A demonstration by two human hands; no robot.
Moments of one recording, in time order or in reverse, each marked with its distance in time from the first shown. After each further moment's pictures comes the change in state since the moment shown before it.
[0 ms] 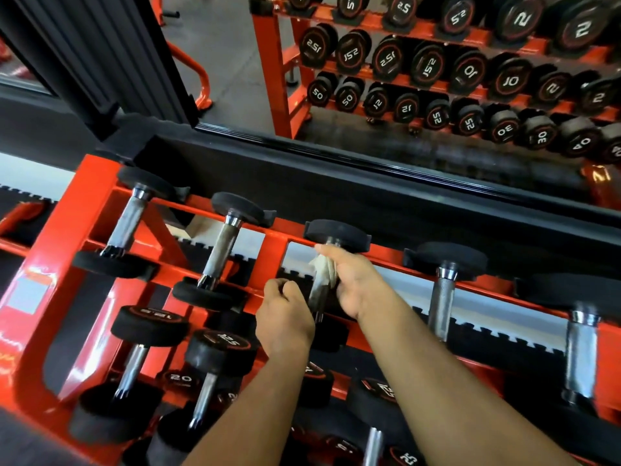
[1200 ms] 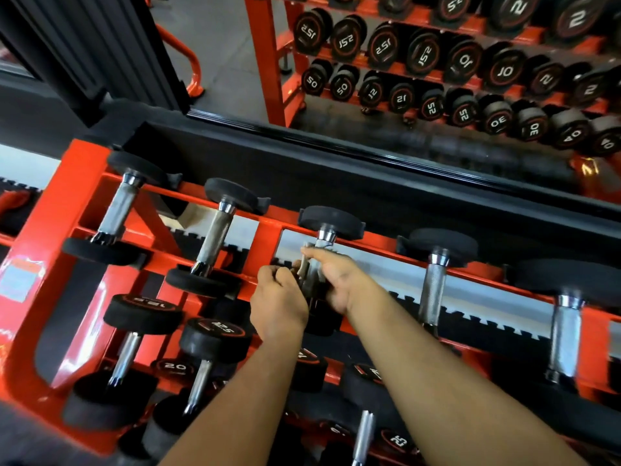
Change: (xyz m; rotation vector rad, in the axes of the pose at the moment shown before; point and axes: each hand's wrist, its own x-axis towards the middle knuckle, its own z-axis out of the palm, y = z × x) left_hand 0.002 -0.002 0.001 -0.017 0.001 0.006; right_hand -0.013 0.015 -0.001 -0.093 -0.095 0.141
